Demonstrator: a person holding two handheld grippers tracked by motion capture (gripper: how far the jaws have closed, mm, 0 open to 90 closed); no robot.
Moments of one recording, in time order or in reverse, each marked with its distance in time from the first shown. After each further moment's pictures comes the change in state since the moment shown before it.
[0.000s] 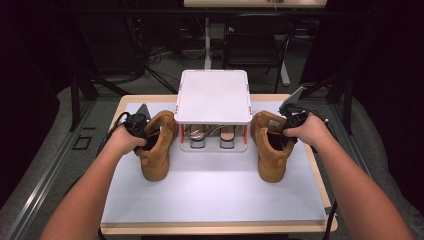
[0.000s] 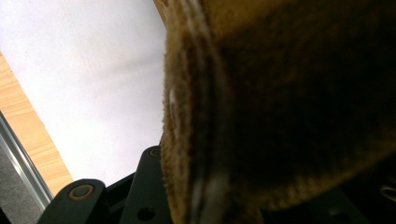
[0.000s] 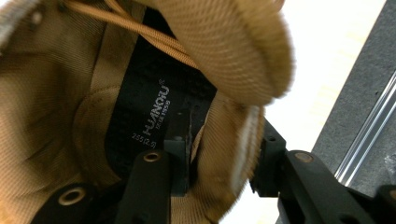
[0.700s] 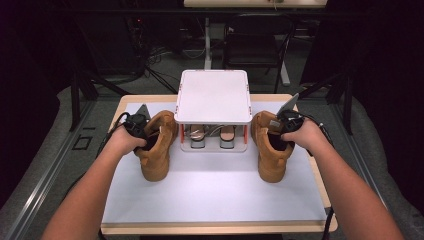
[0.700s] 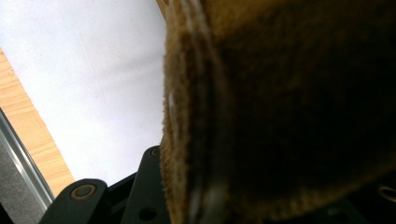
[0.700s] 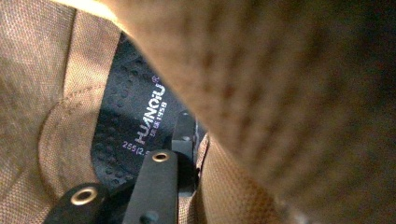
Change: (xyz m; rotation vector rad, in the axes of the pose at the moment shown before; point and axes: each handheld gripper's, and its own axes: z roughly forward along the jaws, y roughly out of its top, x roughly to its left) left arm 0.001 0.000 0.002 0.003 0.002 -0.005; right arm -0.003 0.004 0.027 0.066 0.023 0.014
